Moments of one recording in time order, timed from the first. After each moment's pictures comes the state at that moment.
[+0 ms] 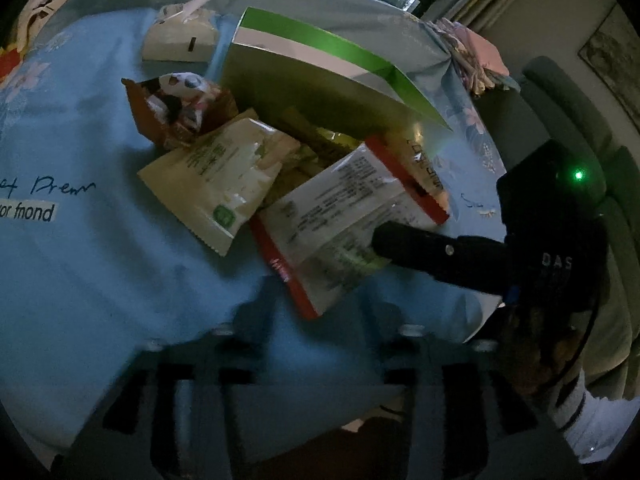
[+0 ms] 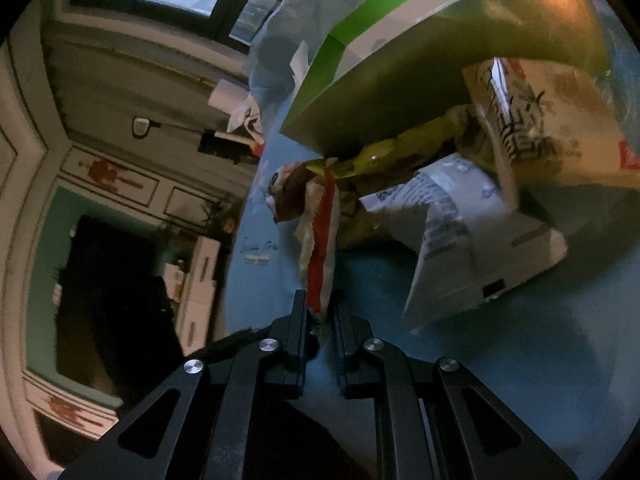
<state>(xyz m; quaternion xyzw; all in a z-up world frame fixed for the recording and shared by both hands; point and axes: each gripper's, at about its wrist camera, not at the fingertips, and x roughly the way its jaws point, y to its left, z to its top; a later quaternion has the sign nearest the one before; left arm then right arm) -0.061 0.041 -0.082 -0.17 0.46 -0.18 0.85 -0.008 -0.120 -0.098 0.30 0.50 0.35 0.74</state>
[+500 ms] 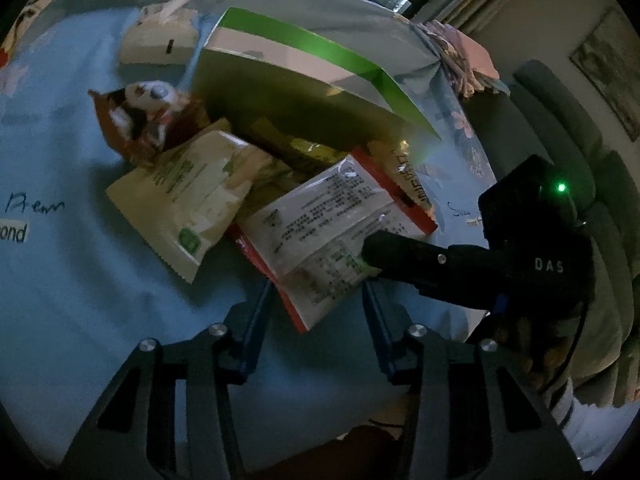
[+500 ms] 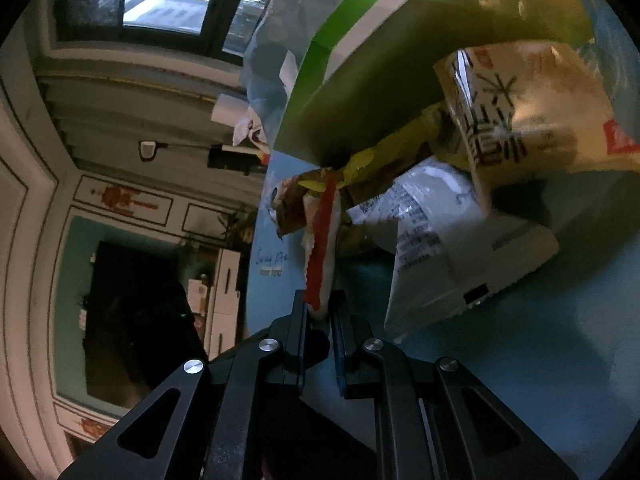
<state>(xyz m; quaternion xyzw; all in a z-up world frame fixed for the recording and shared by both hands) -0.048 0.033 -0.078 -0.18 0.45 -0.21 0.85 -0.005 -0.131 -0.102 0.34 0.50 0.34 0.72</state>
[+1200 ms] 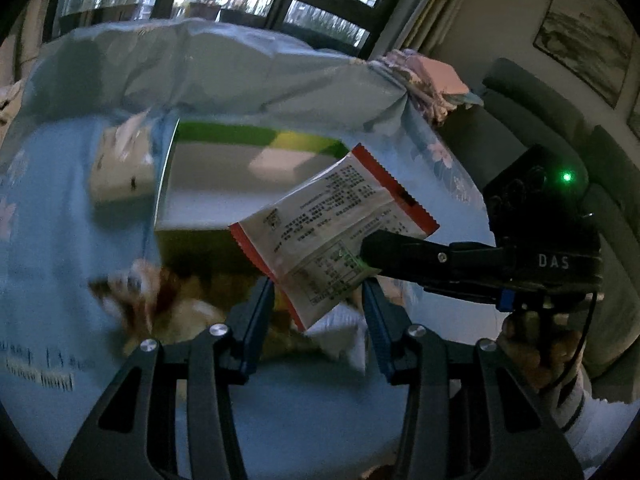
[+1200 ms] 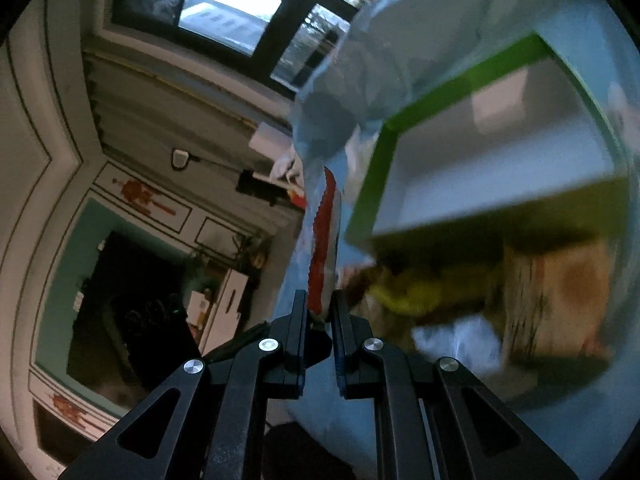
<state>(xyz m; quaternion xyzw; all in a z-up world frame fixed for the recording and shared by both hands) -0.003 0.026 -0.008 -0.11 0.37 -0.23 0.90 0.027 -0.137 -0.021 0.30 0.41 0.37 0.78</state>
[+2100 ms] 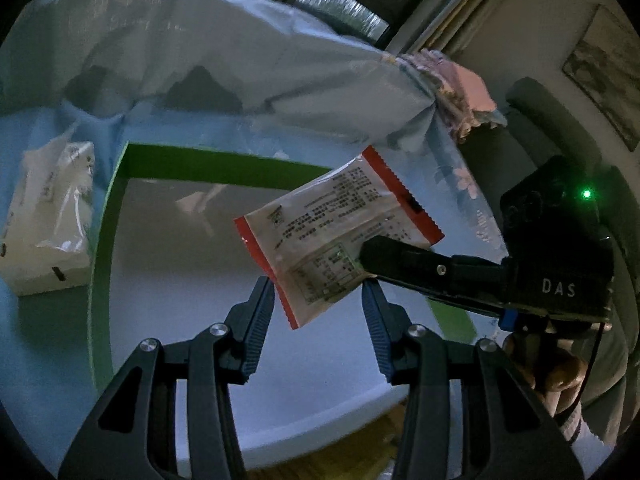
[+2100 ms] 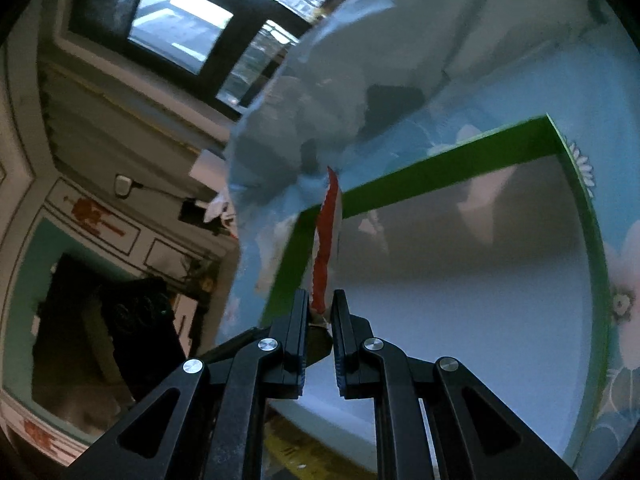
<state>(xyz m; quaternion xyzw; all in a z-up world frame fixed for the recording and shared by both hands) 0.163 0.026 -0.043 -0.16 0.40 -0.25 0.87 0.165 -0.142 -0.037 0.28 0.43 0.29 0.81</state>
